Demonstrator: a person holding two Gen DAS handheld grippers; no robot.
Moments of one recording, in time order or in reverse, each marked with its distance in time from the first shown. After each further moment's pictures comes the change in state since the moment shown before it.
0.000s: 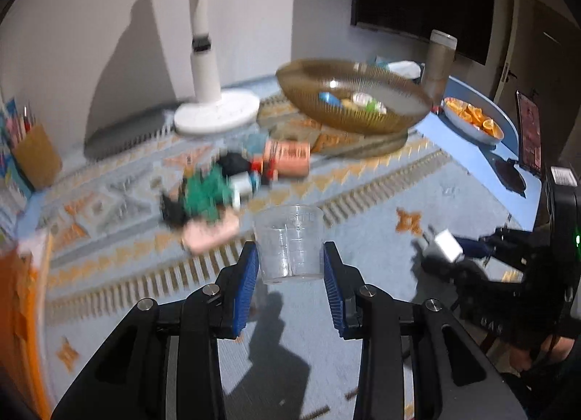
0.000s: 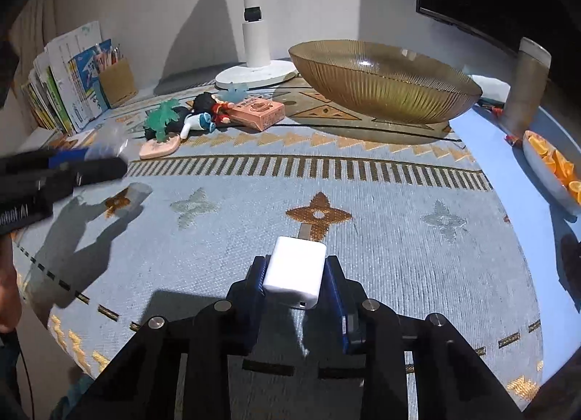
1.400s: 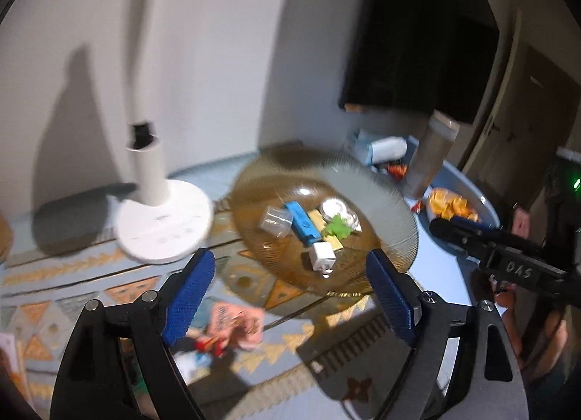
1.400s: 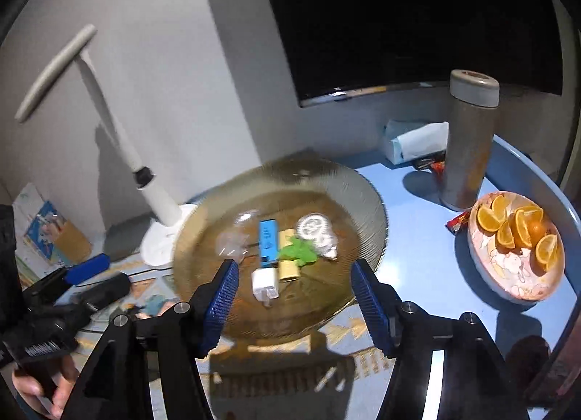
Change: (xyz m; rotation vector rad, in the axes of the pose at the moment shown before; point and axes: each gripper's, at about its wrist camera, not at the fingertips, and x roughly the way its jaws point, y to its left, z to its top) left arm 0.026 0.005 0.142 -0.123 -0.109 -0.159; right arm -0.038 -0.138 0.155 0.311 -0.176 -0.029
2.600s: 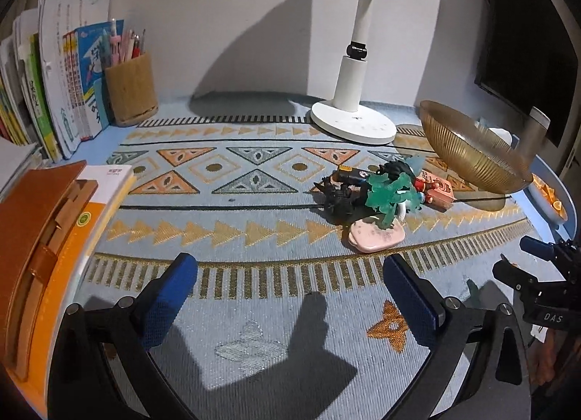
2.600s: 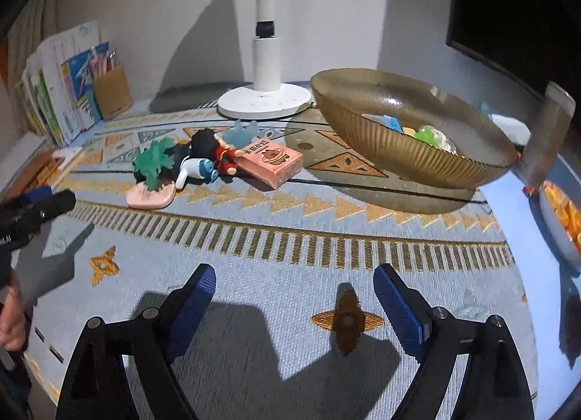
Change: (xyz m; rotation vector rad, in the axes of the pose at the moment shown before) left arm -0.065 0.132 -0.181 -0.193 -0.024 0.361; right arm 0.045 0.122 -0.166 -0.375 0.121 -0.007
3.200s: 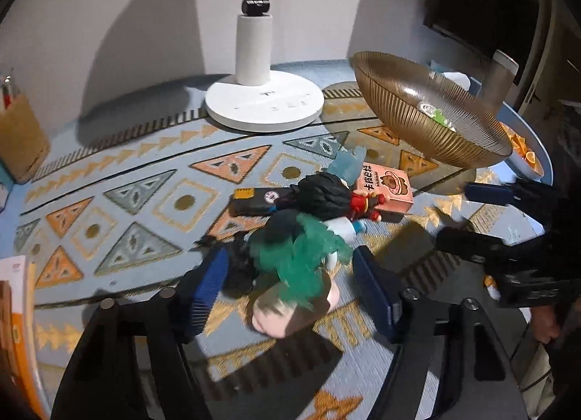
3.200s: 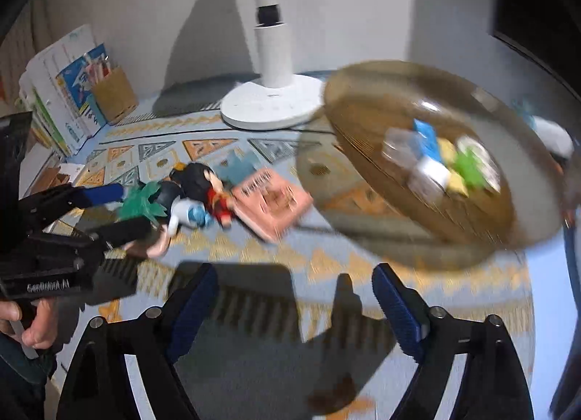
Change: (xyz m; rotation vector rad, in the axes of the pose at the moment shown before) left arm 0.077 -0.071 0.058 0.225 0.202 -0.203; right arm 0.055 -0.012 0.076 -0.041 0.132 0.156
